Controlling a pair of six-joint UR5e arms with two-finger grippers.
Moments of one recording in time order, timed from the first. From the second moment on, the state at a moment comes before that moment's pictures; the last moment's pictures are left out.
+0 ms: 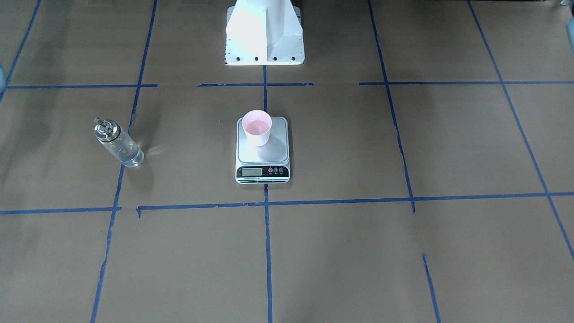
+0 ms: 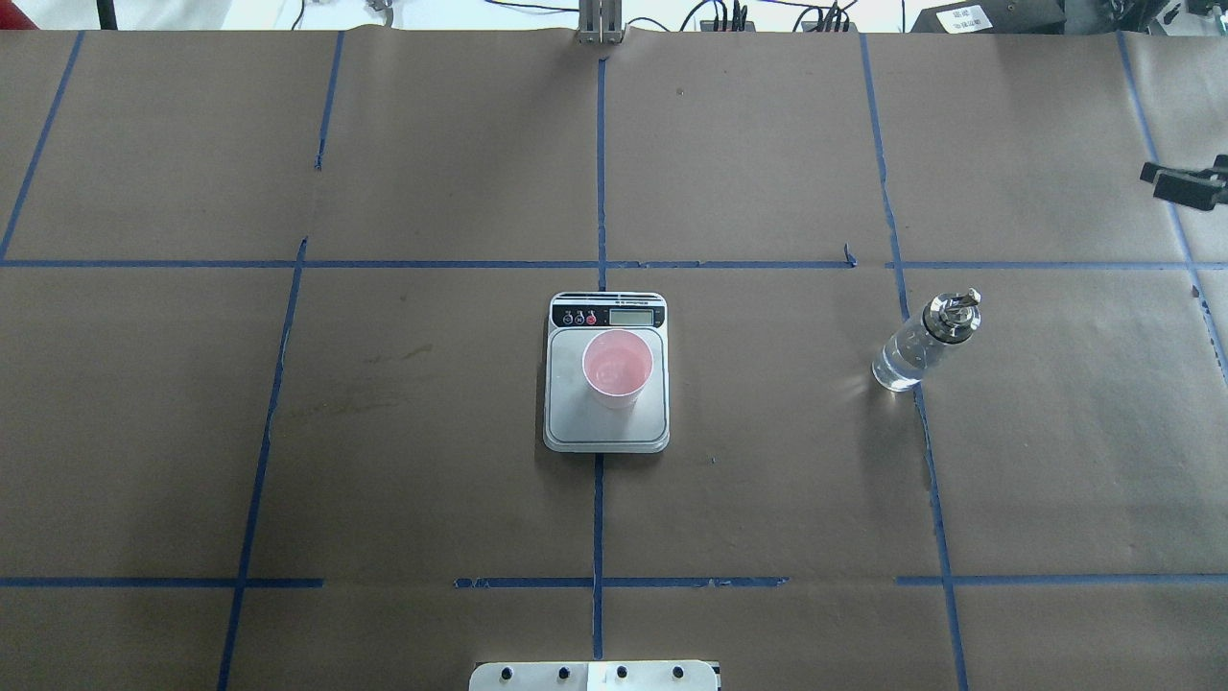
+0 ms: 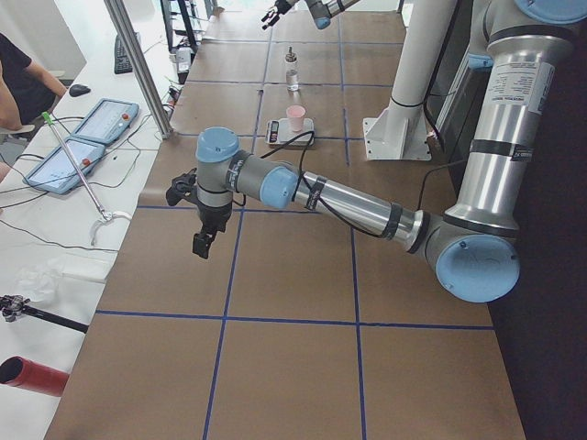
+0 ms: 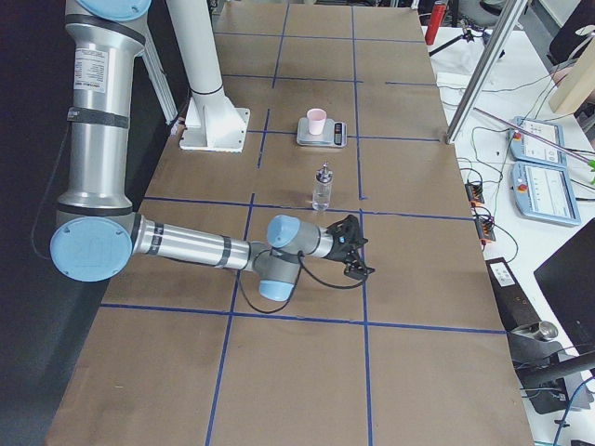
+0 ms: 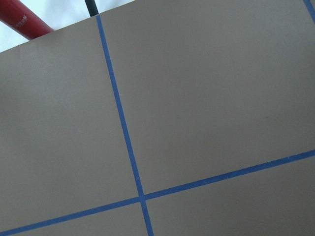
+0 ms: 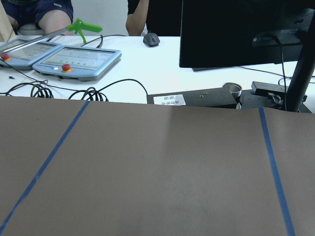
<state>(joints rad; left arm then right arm) -1.45 -1.73 -1.74 -1.61 -2.18 -0.05 1.21 -1.55 1.39 -0.24 1.80 0.77</state>
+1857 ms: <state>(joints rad) -1.57 -1.63 -1.58 -1.56 -2.39 0.07 1.58 -1.51 1.64 -1.72 2.31 -0.21</state>
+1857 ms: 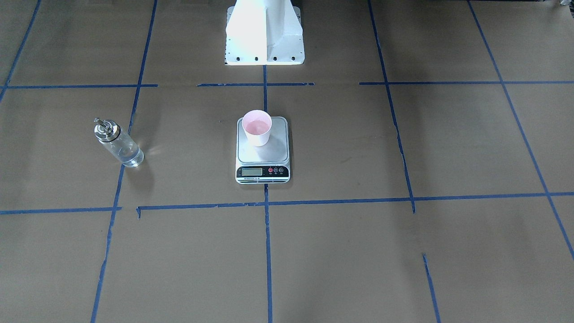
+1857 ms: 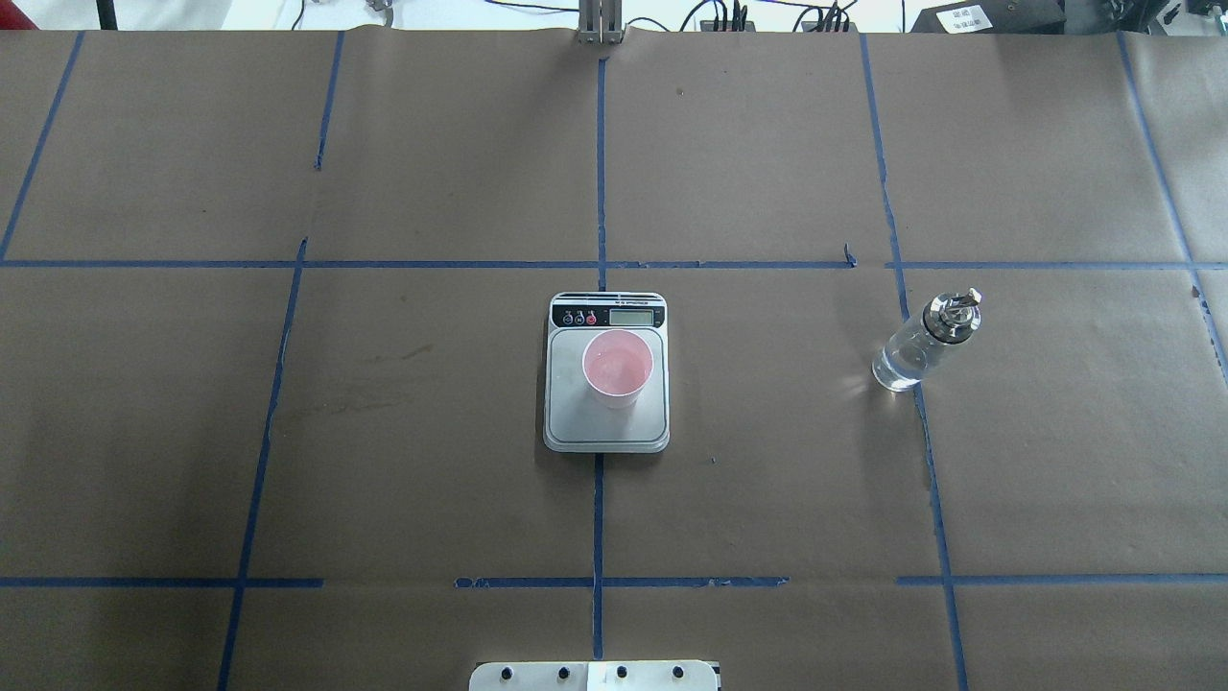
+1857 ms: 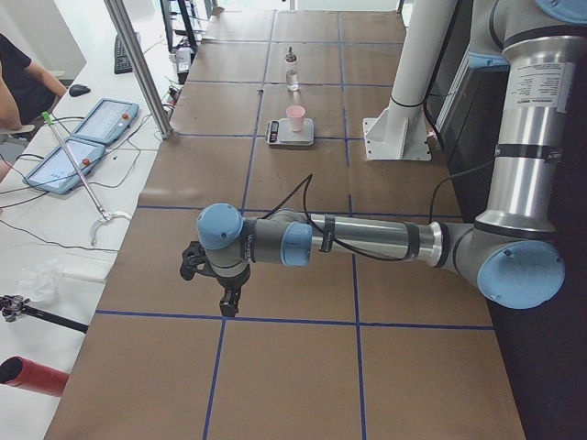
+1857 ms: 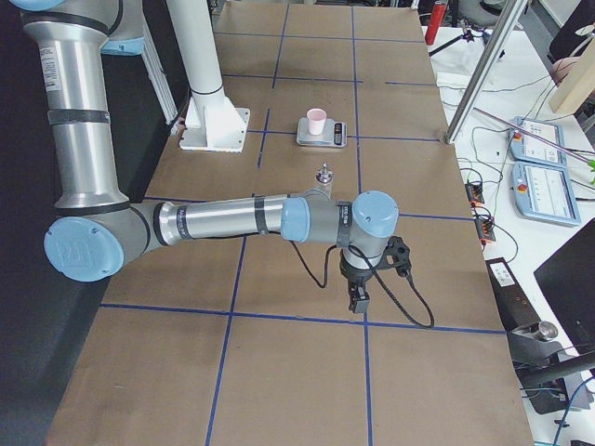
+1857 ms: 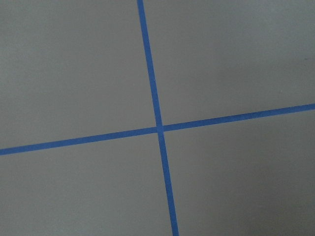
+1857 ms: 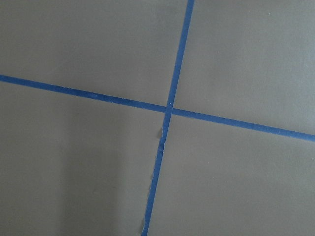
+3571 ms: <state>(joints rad) -1.57 -1.61 -1.56 -1.57 -2.39 0.08 1.59 -1.56 1.65 -1.74 2.36 -0.22</state>
